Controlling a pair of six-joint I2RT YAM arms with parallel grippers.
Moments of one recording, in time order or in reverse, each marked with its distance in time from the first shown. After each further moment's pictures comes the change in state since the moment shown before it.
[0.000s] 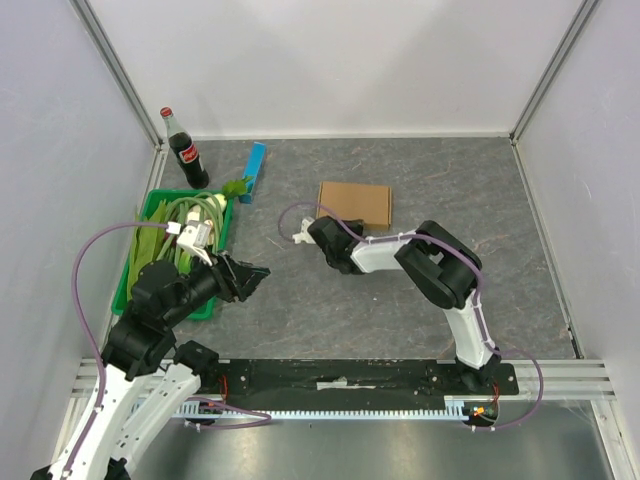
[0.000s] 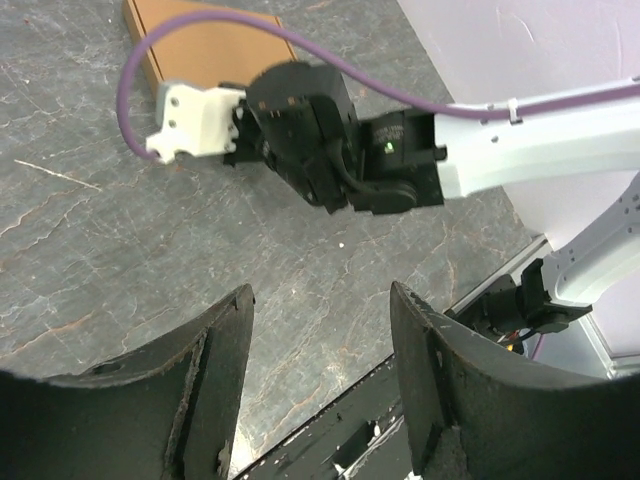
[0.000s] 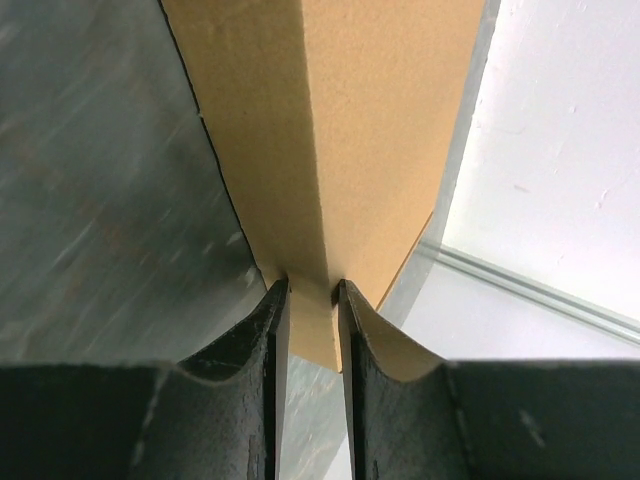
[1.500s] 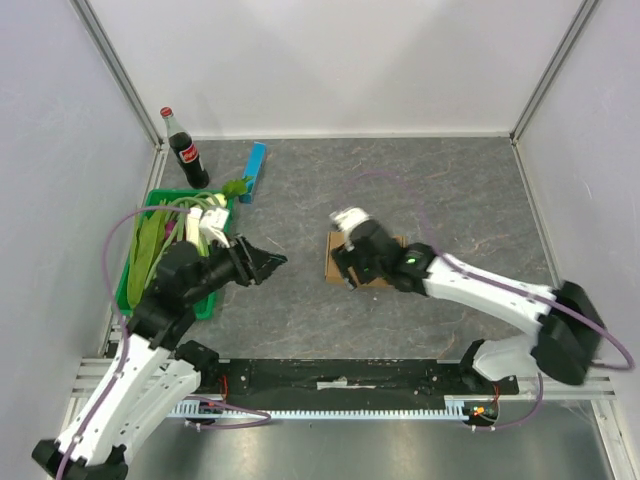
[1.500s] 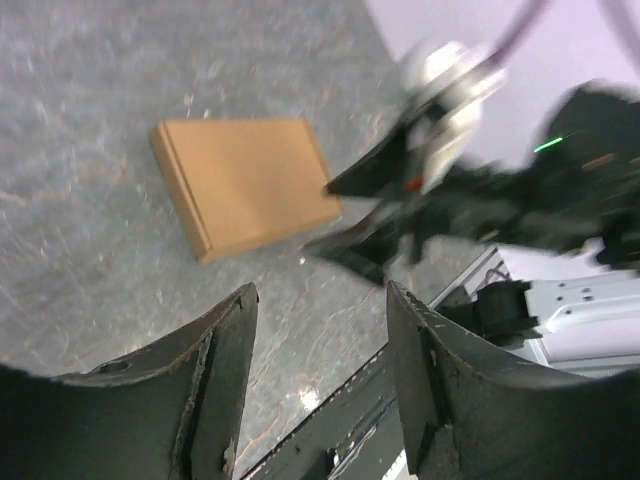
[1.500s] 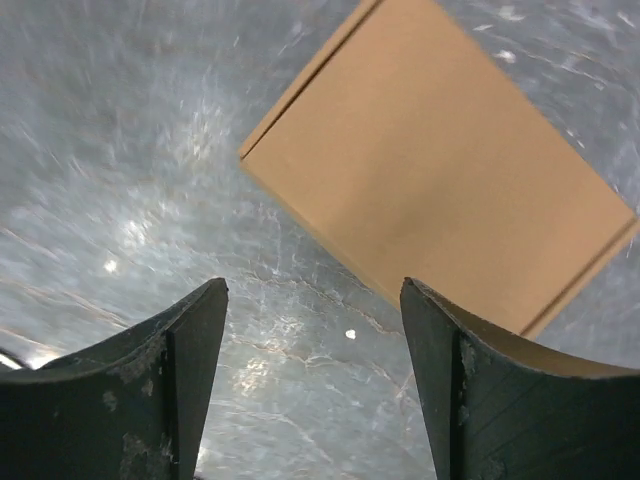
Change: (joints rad) left arm 0.000 0.196 -0.121 0.262 0.093 -0.136; right arm 0.014 -0.793 -0.221 -0.526 -0.658 1.115
